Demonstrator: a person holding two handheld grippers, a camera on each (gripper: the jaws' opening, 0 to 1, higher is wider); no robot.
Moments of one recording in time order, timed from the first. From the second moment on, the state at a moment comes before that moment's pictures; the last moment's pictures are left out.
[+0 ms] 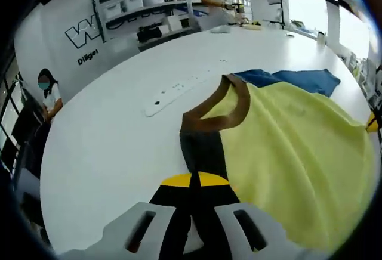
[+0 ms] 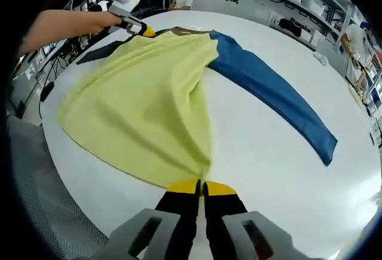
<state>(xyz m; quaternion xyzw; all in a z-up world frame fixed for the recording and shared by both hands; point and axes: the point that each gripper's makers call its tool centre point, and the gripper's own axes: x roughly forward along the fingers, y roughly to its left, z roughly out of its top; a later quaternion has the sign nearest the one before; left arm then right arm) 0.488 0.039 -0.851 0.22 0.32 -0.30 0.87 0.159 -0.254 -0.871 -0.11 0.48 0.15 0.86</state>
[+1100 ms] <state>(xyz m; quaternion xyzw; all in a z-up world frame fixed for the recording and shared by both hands) 0.477 0.081 -0.854 0.17 0.36 -0.27 0.88 0.160 -0.253 -0.871 -0.11 0.48 0.15 0.86</state>
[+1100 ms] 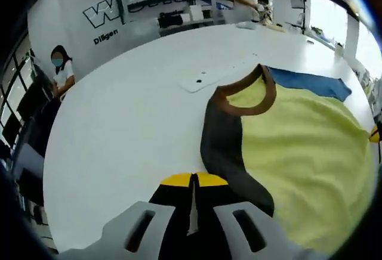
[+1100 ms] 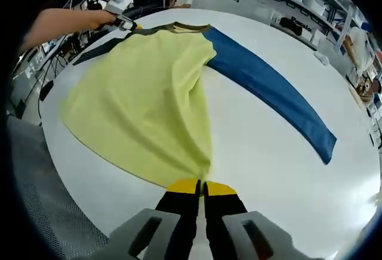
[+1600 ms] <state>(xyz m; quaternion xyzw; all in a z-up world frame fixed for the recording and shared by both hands) 0.463 0.028 -0.842 0.21 0.30 -0.35 0.86 0.162 -0.253 -0.871 -0.11 0.48 0.15 0.86</state>
